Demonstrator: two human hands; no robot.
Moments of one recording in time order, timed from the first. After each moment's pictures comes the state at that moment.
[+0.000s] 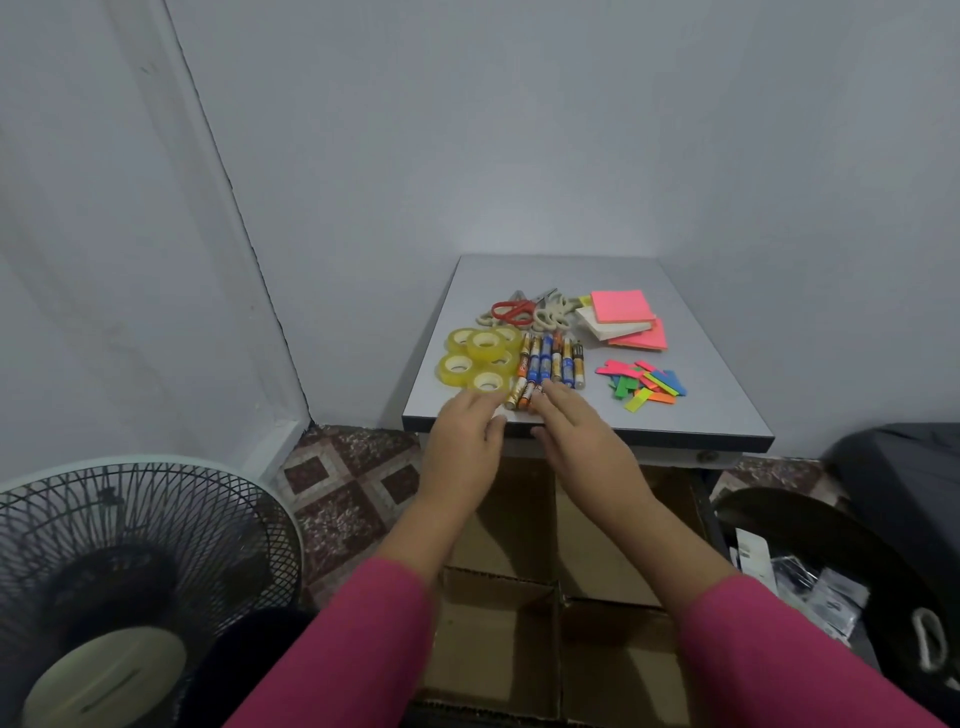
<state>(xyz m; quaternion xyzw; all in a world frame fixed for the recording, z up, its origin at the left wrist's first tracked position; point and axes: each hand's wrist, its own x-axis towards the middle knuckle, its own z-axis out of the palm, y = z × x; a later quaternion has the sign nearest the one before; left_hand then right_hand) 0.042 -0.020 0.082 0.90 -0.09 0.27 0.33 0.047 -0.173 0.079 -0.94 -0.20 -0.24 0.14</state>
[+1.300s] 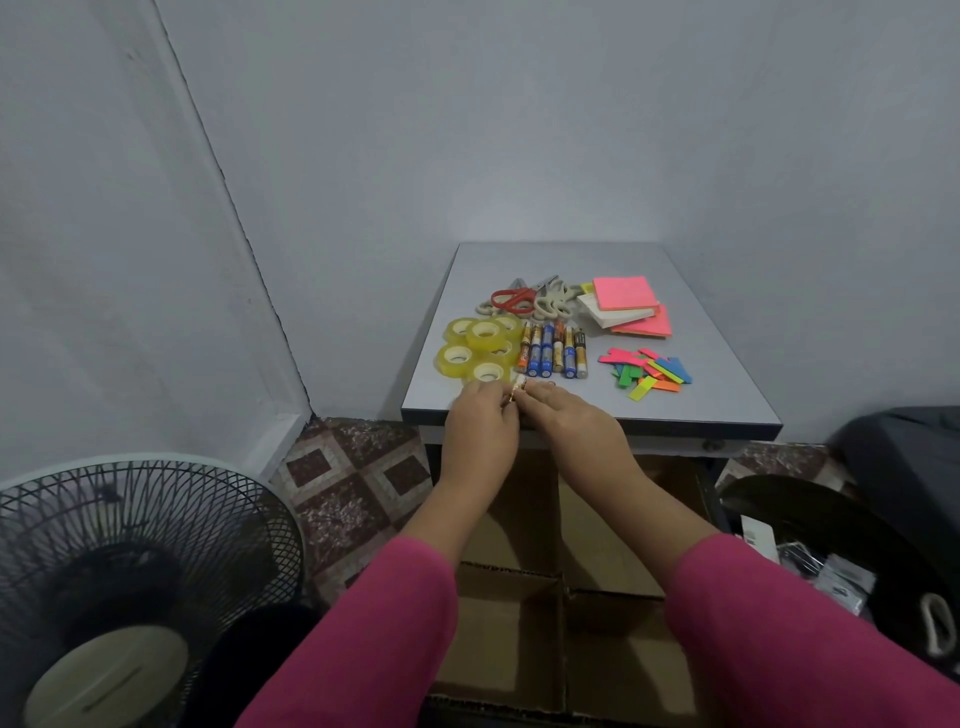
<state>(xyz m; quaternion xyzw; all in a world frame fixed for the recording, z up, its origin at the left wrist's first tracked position) 0.056 -0.039 0.086 0.91 -0.01 0.21 0.35 0.068 -0.170 0.067 -0.92 -0.26 -0.27 0.10</state>
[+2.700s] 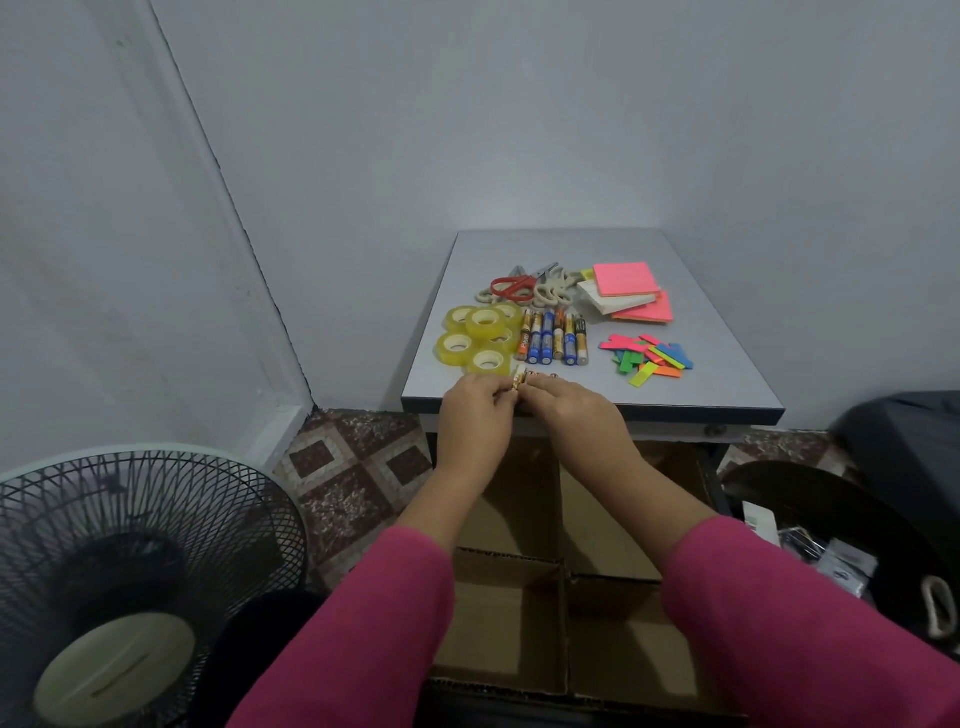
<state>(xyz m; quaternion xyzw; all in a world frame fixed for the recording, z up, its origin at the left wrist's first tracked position) 0.051 -0.035 0.089 0.89 0.00 0.21 0.39 0.070 -0.171 0.066 -0.90 -0.30 -0.30 0.11</state>
